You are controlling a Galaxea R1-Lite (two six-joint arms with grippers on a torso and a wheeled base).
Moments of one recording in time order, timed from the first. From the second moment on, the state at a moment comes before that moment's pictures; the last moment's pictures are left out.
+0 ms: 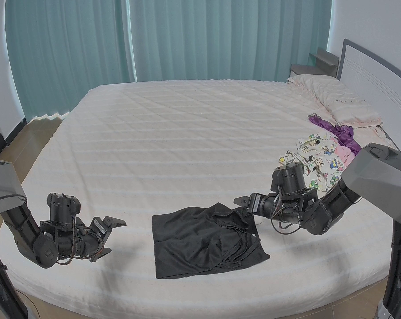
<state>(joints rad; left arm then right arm) -0.11 1.99 -0.38 -0.87 -0.26 -1.05 0.47 2.26 -1.01 -0.65 -0.01 0.58</state>
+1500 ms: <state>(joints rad) -0.12 2.08 -0.31 -1.01 -0.21 -1.03 0.35 2.39 -1.11 -0.54 -0.06 0.35</state>
